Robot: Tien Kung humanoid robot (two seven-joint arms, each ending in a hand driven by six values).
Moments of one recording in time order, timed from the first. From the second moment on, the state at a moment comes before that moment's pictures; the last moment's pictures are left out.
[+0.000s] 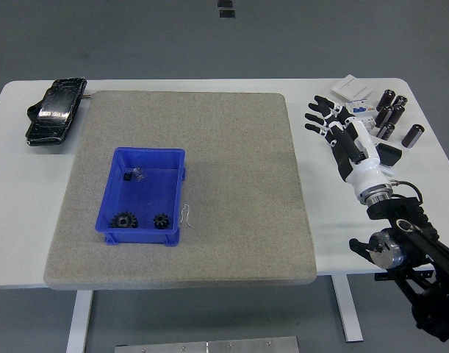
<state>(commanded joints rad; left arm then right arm) -0.09 0.30 -0.81 -0.25 0.62 0.14 0.37 0.24 -0.33 1.05 1.43 -0.72 -0.26 0.29</state>
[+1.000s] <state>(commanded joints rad) -0.11 0.31 -0.79 -0.24 0.62 0.13 0.36 0.18 -0.34 1.21 1.48 -0.78 -0.28 0.27</state>
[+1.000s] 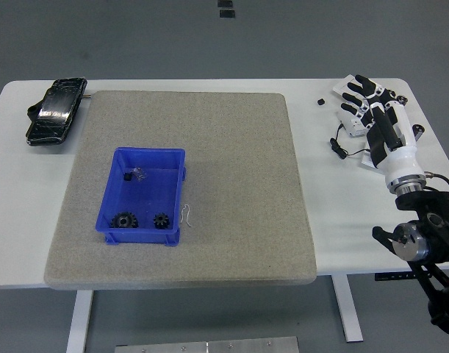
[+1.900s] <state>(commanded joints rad) -0.14 0.31 -0.77 -0.24 0.60 0.12 0.35 0.16 -0.37 1.26 1.50 -0.78 -0.30 0.28</state>
